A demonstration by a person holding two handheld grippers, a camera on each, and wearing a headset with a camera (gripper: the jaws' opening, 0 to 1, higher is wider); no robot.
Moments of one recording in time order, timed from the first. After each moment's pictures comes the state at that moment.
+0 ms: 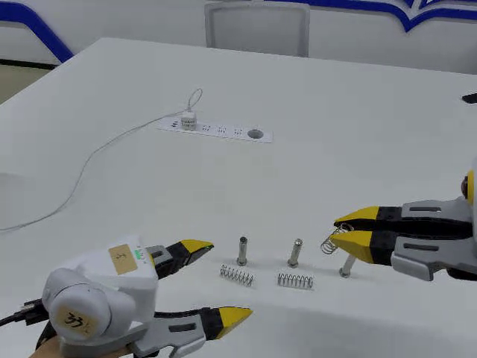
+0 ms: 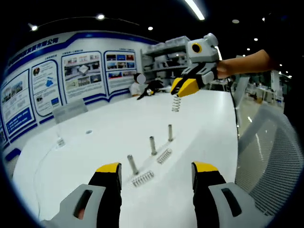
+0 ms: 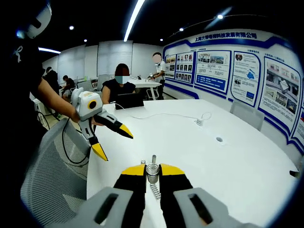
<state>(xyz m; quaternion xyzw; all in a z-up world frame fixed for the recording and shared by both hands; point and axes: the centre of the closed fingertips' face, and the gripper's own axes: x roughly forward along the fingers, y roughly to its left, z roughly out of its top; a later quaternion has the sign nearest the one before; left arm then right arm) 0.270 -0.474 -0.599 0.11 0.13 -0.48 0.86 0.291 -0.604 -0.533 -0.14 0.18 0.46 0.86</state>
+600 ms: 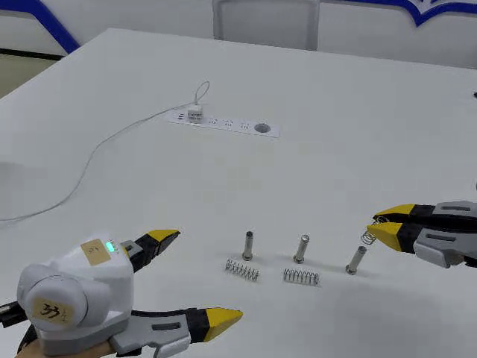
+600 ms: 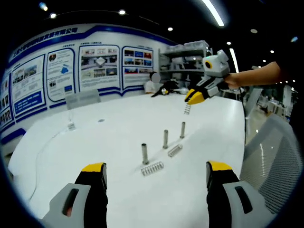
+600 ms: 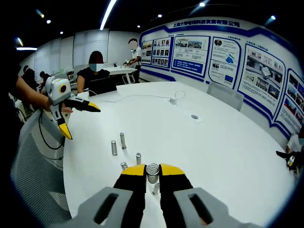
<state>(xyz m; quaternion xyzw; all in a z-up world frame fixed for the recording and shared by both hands) 0.277 -0.451 -0.611 0.07 0.16 -0.43 0.88 0.323 -0.654 -0.576 -0.16 0.24 0.36 0.89</state>
